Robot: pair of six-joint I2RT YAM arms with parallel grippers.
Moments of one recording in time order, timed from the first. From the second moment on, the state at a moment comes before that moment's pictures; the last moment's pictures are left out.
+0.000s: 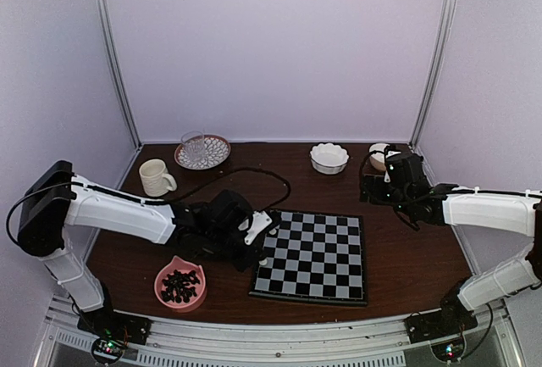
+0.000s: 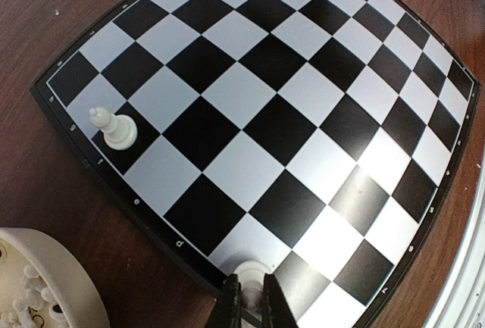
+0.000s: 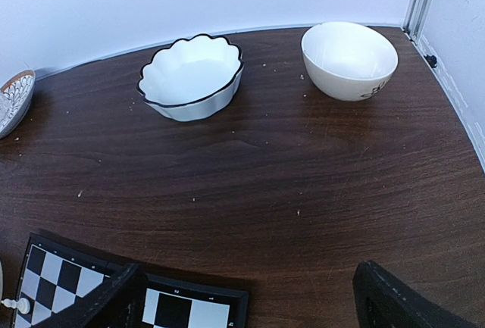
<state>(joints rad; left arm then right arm) -1.05 1.66 0.92 -0.14 0.07 -0.09 0.54 1.29 0.70 -0.01 0.40 0.43</state>
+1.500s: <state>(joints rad) -1.07 1.72 0.98 -0.16 0.02 -0.07 0.54 1.29 0.70 -0.01 0.40 0.43</state>
